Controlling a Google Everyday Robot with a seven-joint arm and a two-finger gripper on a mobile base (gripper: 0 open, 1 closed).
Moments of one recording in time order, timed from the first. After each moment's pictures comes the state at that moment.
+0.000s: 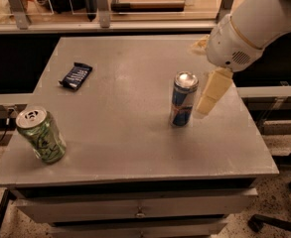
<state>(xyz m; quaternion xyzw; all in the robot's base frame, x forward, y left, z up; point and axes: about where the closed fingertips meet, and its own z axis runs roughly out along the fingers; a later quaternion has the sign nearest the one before) 0.510 -0.109 0.926 -0.67 0.69 0.10 0.24</state>
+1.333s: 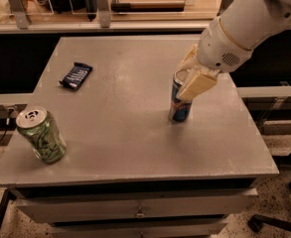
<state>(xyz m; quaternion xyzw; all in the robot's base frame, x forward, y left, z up) 0.510 -0.091 0.921 -0.68 0.69 0.11 0.23</state>
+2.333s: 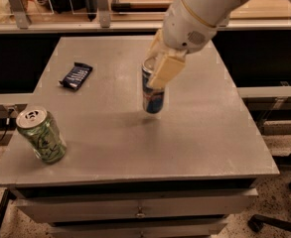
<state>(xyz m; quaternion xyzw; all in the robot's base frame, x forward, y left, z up) 0.520 -0.023 0.952 -0.73 0.63 0.12 0.24</state>
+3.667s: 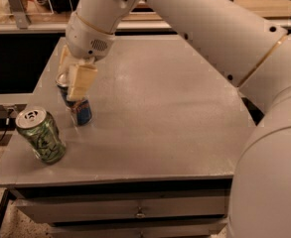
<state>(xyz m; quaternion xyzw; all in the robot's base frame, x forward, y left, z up) 0.516 0.166 0.918 -0.84 0.46 0.22 0.19</state>
